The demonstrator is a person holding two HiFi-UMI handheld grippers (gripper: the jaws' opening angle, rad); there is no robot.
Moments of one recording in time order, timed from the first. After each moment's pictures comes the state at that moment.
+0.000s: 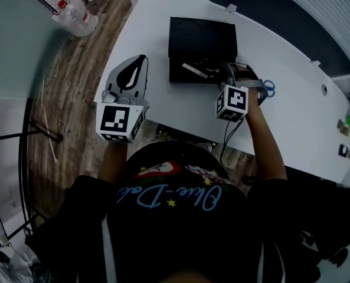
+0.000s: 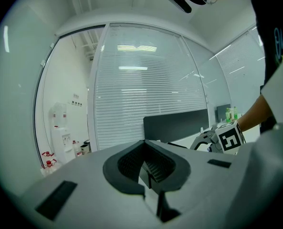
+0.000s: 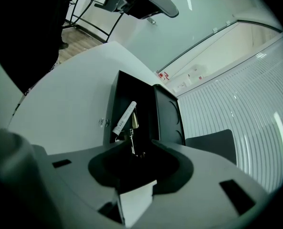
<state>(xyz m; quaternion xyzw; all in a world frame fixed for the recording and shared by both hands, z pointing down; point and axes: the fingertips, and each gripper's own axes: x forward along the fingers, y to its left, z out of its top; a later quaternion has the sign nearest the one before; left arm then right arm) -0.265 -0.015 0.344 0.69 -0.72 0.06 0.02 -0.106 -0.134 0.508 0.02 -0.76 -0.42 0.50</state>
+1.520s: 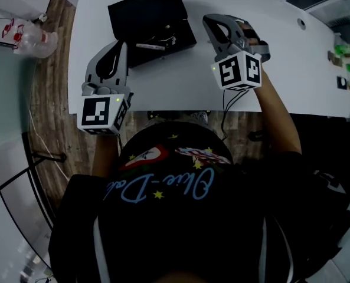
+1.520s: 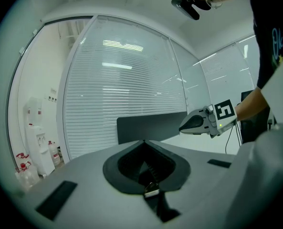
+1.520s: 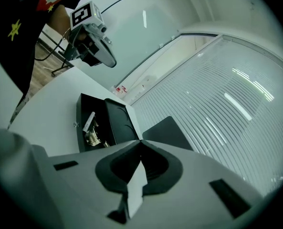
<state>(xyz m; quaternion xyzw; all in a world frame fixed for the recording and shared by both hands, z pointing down) -0.179 -0.059 0.347 0.77 -0.63 0.08 0.02 -0.027 -0.168 0.378 0.23 -0.83 -0.38 0.32</state>
